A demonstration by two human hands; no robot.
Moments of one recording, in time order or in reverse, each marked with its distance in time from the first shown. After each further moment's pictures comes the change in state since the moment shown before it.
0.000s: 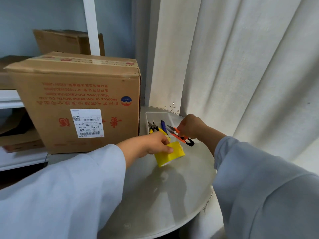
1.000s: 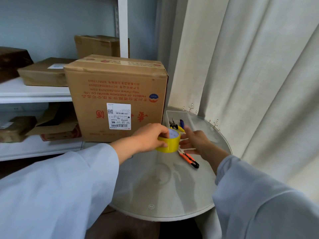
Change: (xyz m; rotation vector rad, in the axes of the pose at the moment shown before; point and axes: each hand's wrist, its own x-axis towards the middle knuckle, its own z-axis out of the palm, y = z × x) left_hand -0.073 -0.044 -0.036 0.400 0.337 0.214; right_hand -0.053 -0.023 0.061 0.799 -0.150 0.127
